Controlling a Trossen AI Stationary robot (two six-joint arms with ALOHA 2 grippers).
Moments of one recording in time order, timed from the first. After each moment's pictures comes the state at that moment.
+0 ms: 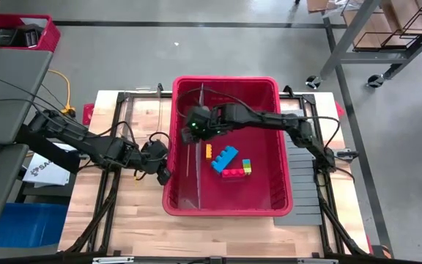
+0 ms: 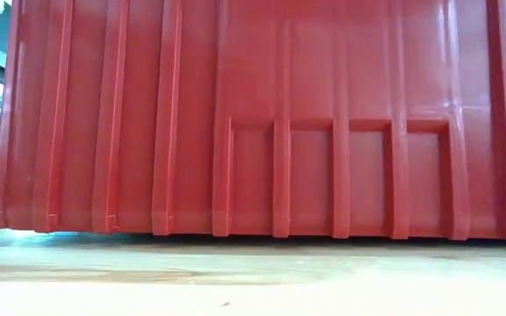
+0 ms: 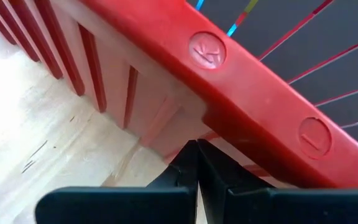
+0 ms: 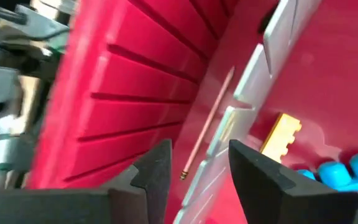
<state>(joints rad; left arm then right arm) -0.32 1.12 0.79 -0.62 -0.40 -0.90 -0.08 2.22 2.34 -1.14 0.08 1.08</state>
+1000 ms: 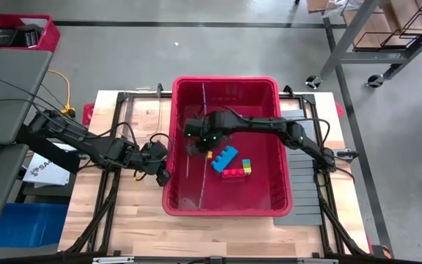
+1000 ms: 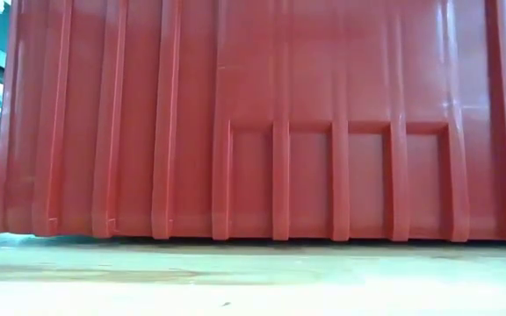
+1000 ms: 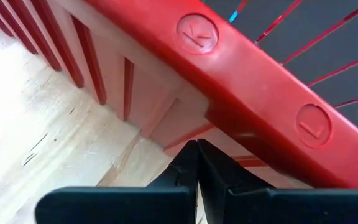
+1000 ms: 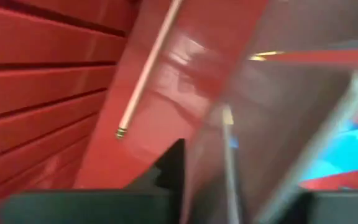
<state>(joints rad) -0.32 1.12 0.79 -0.65 -0.37 -0.90 -0.07 2.34 2.33 -1.31 -0.04 1.03</state>
